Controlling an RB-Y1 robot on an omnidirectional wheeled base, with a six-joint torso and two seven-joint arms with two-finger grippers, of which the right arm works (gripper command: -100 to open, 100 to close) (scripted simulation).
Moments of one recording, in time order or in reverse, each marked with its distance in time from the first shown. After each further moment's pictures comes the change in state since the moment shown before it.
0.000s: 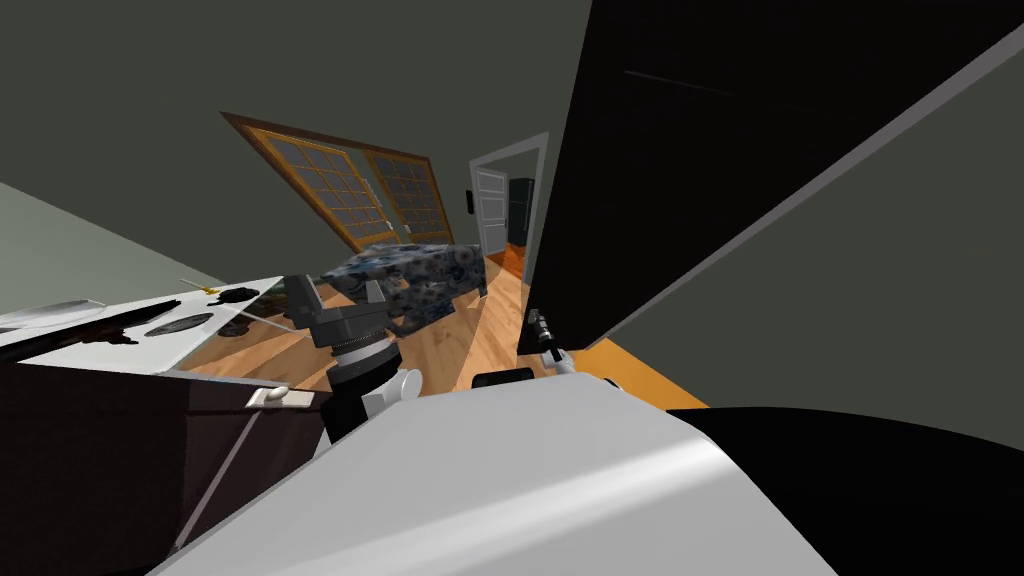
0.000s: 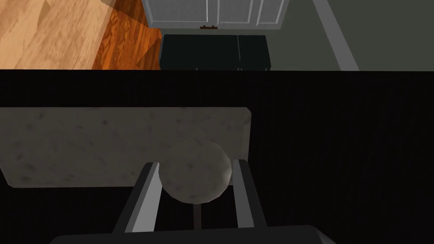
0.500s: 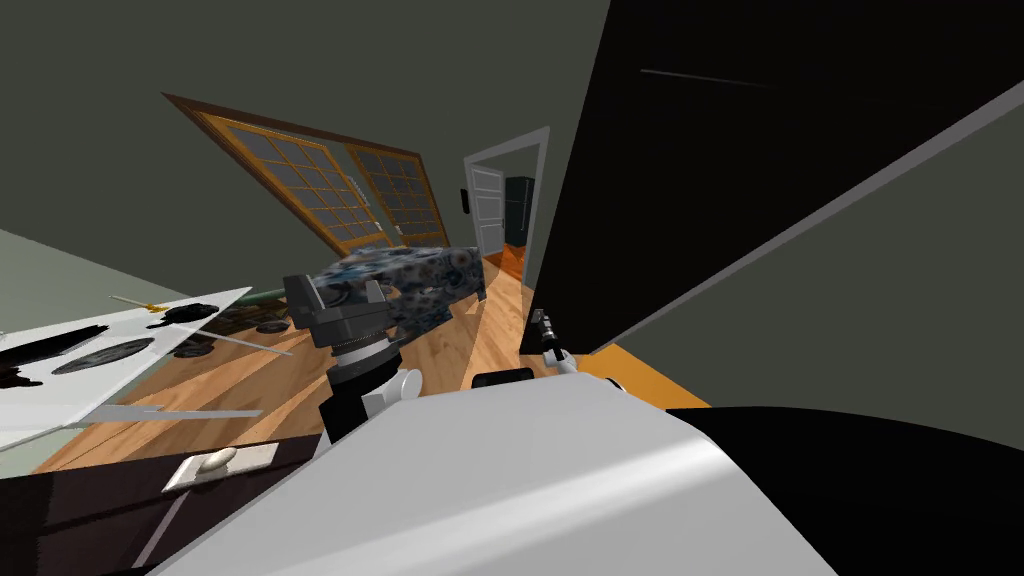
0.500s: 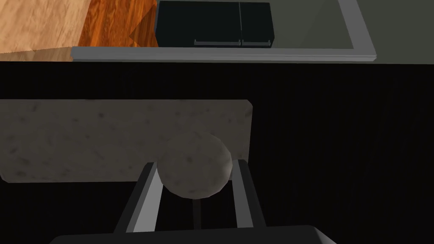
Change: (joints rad) arm -0.012 -0.007 -0.063 0.024 -0.041 -0.008 0.034
